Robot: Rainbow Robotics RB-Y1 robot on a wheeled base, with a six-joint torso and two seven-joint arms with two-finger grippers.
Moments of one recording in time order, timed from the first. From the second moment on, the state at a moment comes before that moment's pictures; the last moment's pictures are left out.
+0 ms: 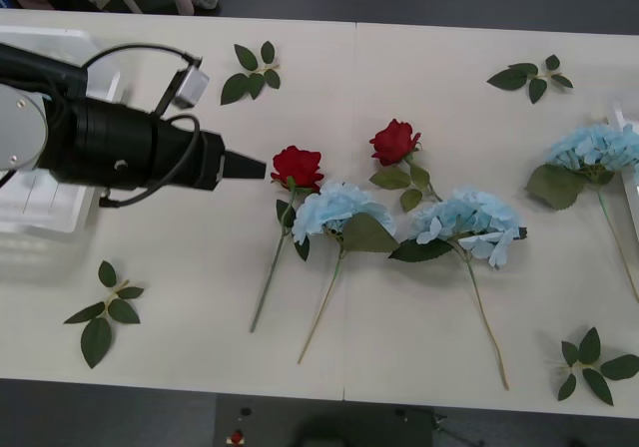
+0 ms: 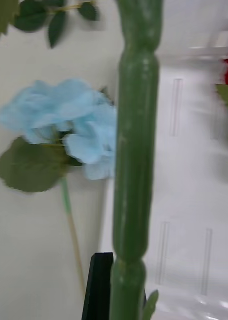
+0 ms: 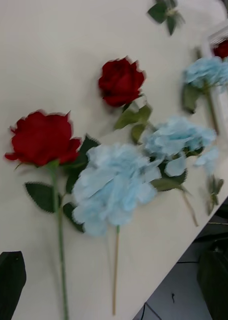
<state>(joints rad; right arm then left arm) -0.33 -1.29 0.24 -0.84 -2.03 0.92 2.43 -0.52 0.96 -0.46 -1.78 1.54 0.94 -1.46</state>
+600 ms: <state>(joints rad) -0.48 -1.14 0.52 -0.67 -1.95 0.44 2.40 -0.73 0.55 -0.72 -1.27 1.14 0.90 -1.46</state>
